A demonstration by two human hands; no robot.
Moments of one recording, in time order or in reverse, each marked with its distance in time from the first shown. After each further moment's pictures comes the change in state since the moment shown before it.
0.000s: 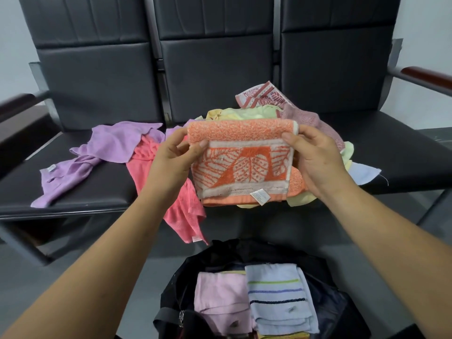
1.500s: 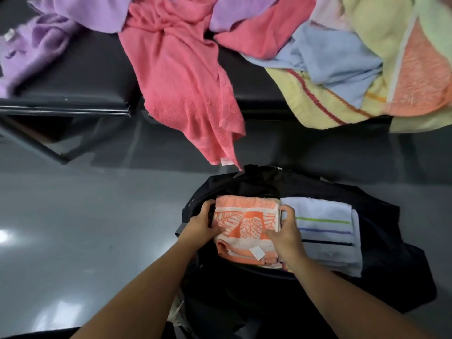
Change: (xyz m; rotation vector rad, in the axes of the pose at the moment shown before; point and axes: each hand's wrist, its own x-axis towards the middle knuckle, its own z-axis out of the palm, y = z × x) left_hand -0.174 -0.347 -0.097 0.733 -0.277 -0.890; right_hand -0.168 0.394 0.023 -0.637 -0.080 0.752
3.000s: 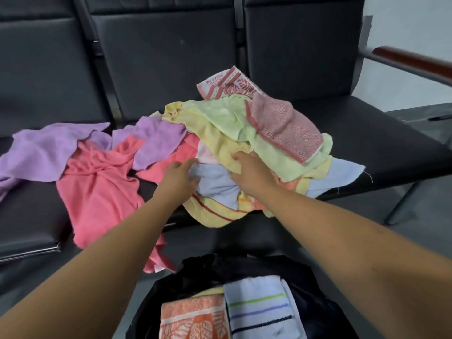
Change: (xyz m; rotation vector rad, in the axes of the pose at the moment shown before) left_hand 0.032 0.347 -0.134 0.339 0.411 0.579; right_hand 0.039 -0.296 -0.237 -0.522 0.295 -0.496
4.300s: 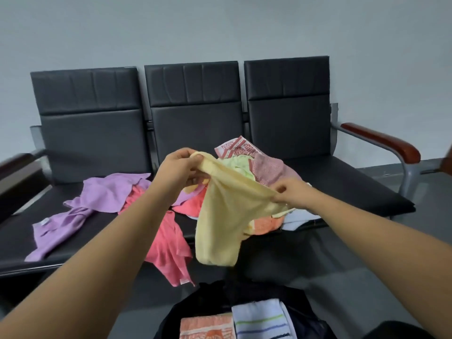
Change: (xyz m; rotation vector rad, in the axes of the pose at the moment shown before) left_hand -0.149 0.133 -0.203 -0.948 0.117 -0.031; right_hand -0.140 -0.031 -0.174 0.171 -0.093 -0.012
